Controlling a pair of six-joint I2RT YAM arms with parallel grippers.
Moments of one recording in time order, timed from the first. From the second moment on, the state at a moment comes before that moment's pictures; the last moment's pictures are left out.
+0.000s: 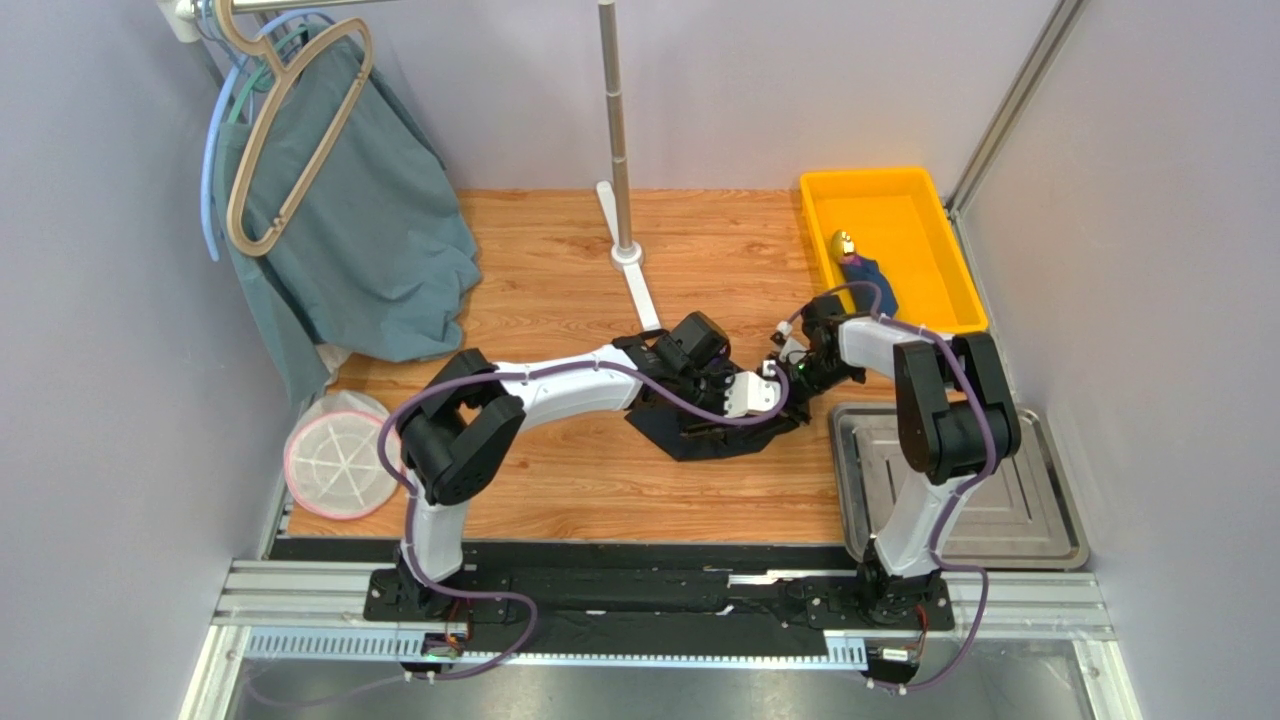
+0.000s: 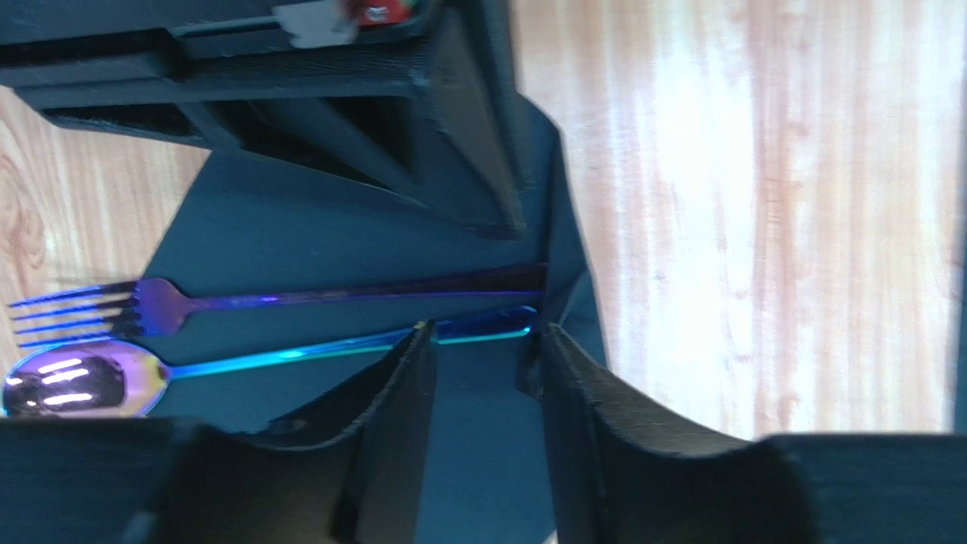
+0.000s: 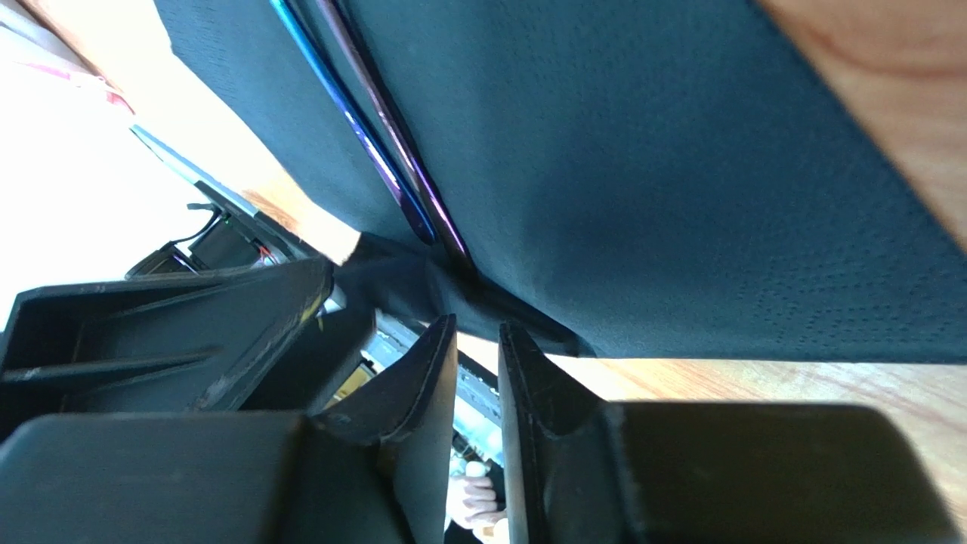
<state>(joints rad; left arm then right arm) -0.93 1.95 1.37 -0.35 0.39 0.65 0.16 1.84 1.02 -0.70 -0.72 0.37</state>
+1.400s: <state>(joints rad) -1.13 1.80 1.06 -0.17 0.31 0.81 0.16 1.96 1.11 -0.78 -0.68 0.30</state>
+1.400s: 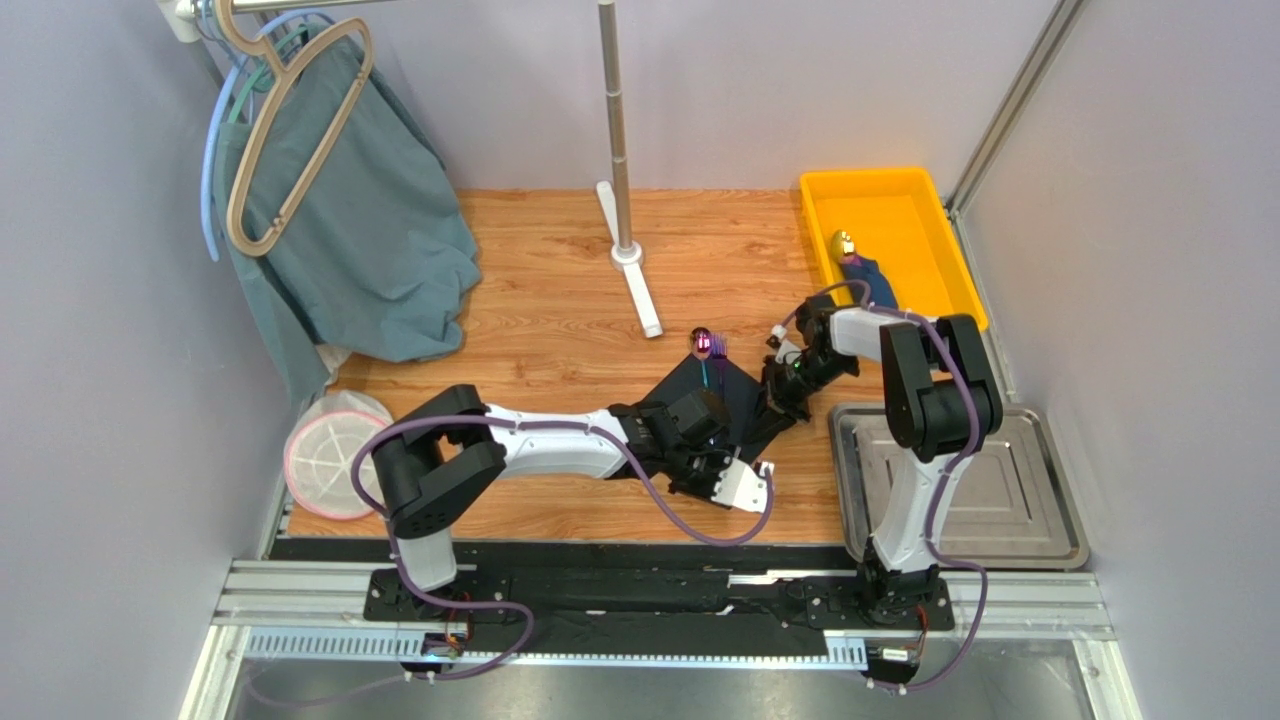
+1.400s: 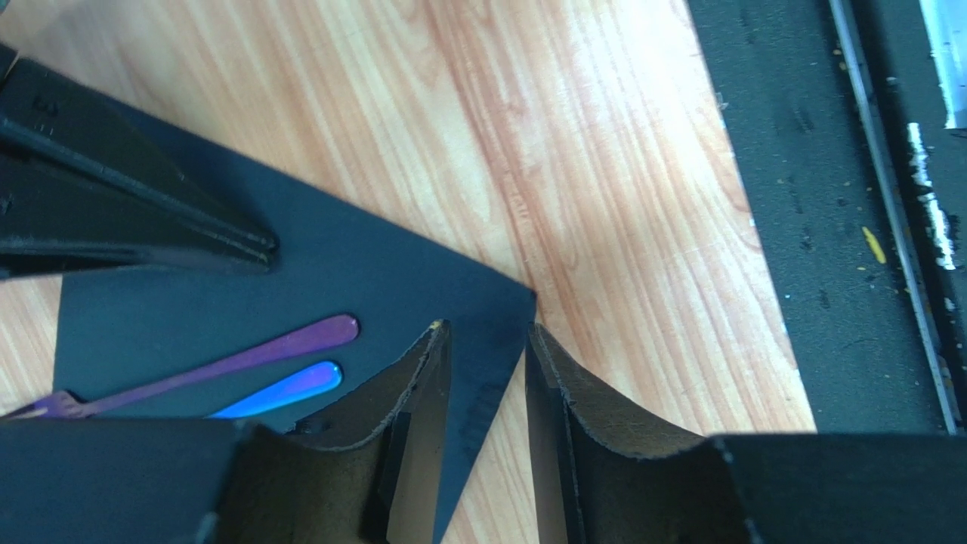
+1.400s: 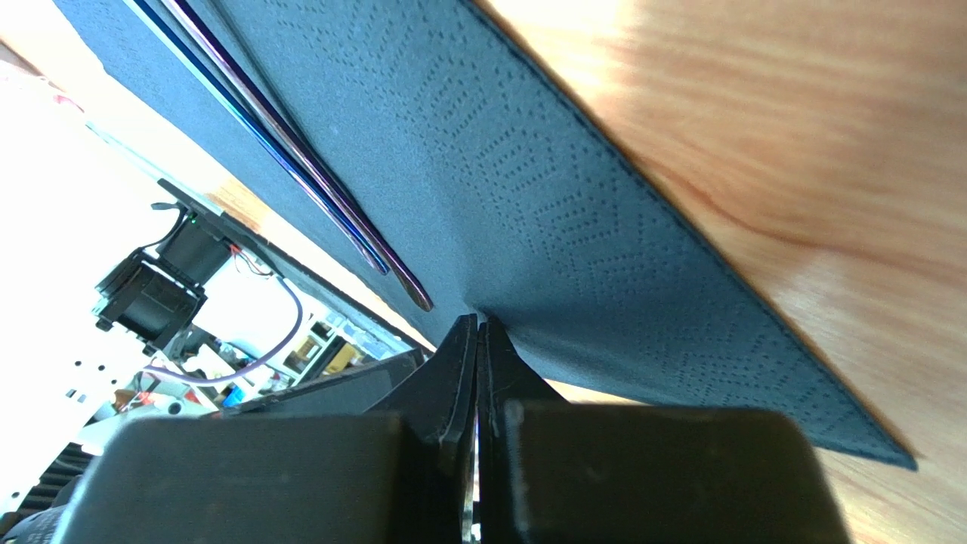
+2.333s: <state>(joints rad) -1.13 1.85 1.13 -0.24 0.35 0.84 0.20 1.95 1.12 -0.84 -0.67 0.23</state>
